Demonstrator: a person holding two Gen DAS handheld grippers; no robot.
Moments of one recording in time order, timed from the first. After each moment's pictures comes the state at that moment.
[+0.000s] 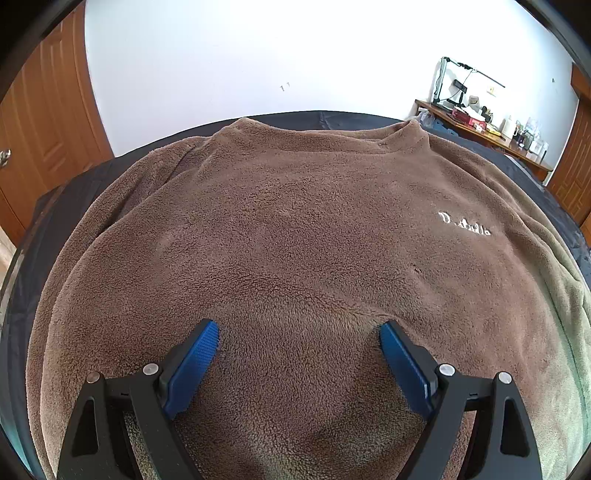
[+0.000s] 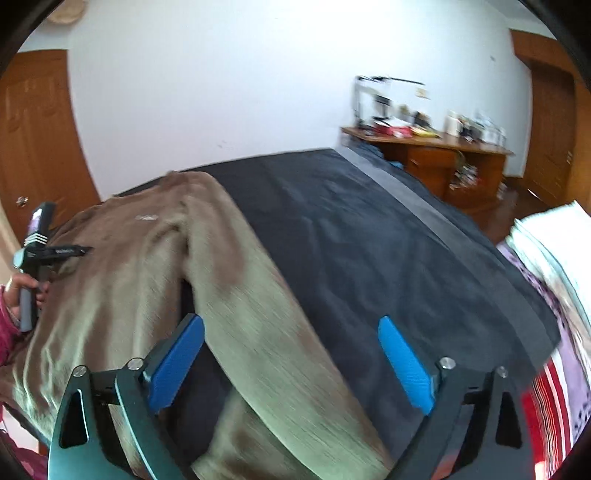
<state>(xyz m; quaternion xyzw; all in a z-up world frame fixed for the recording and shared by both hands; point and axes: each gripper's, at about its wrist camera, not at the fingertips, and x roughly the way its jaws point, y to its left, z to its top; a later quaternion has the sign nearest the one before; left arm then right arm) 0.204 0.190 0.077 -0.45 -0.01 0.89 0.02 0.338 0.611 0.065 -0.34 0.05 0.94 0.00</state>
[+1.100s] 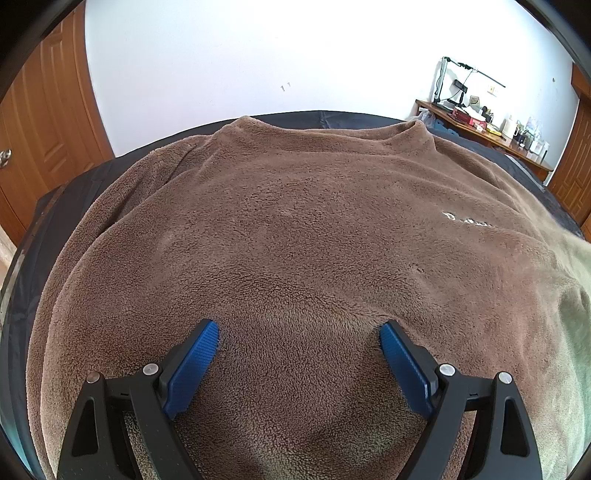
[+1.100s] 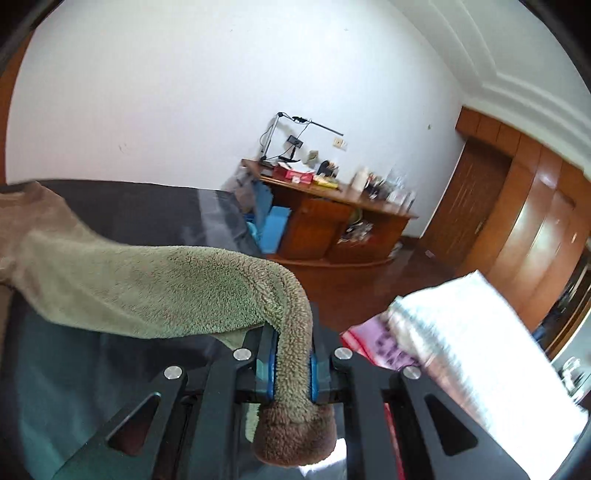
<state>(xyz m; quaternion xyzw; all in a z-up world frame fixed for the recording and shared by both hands) 0.203 0.188 0.075 -0.45 -0.01 0.89 0.02 0.241 0.704 0.112 -0.29 -0.14 0.93 0.20</state>
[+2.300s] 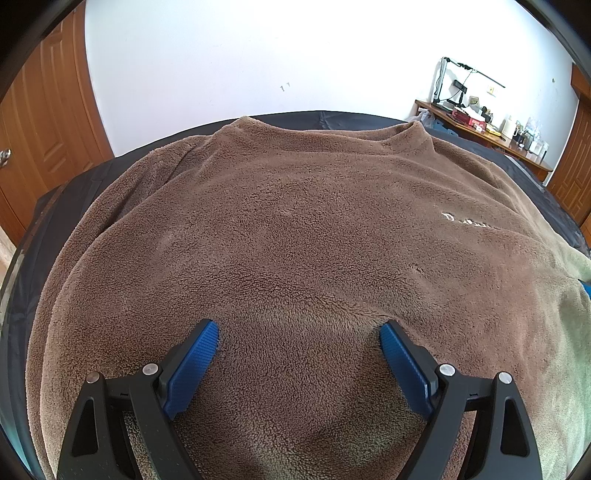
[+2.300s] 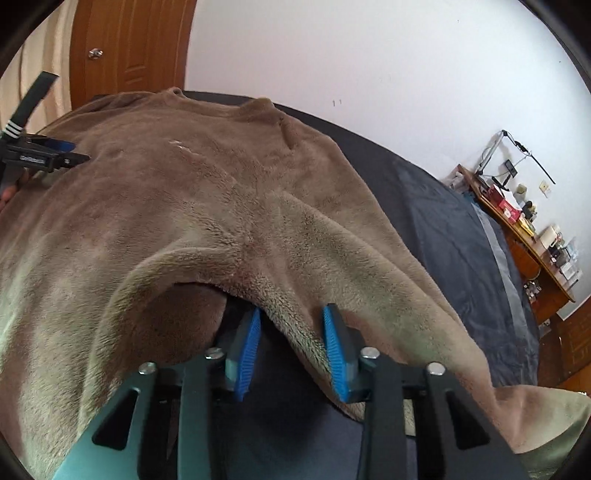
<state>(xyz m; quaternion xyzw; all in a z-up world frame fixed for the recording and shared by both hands) 0.203 0.191 0.075 -0.45 -0.01 0.89 0.02 0.170 0.484 0.021 -0.39 -0.20 0.88 -0.17</state>
